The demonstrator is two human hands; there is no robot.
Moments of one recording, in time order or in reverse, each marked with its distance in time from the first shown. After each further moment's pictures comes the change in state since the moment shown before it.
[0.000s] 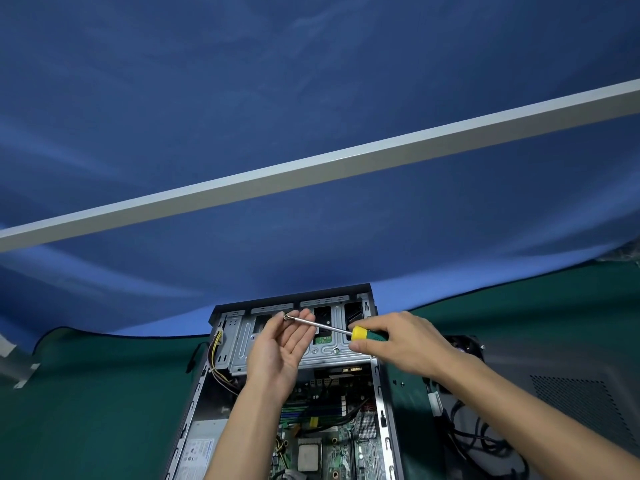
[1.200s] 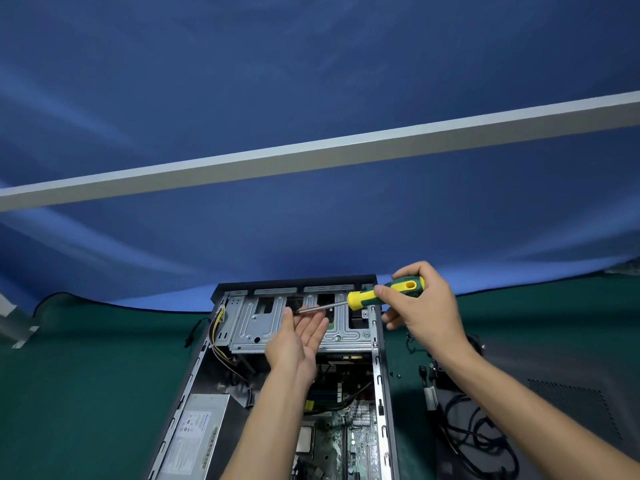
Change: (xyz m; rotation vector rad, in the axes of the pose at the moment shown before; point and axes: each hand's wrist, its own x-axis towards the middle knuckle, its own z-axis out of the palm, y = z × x) left_hand 0.007 -0.029 0.003 -0.095 0.226 -0.006; right_hand -0.008 -0.029 -0.015 0.887 0.484 0.165
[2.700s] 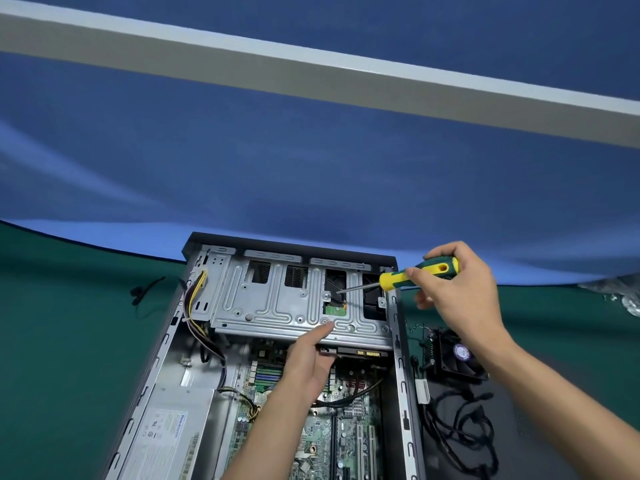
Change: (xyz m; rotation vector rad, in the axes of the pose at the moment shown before) left_hand 0.118 -0.056 -0.064 0.071 -0.214 -0.447; right_hand 0.050 0.014 0.048 -0.505 0.123 0.007
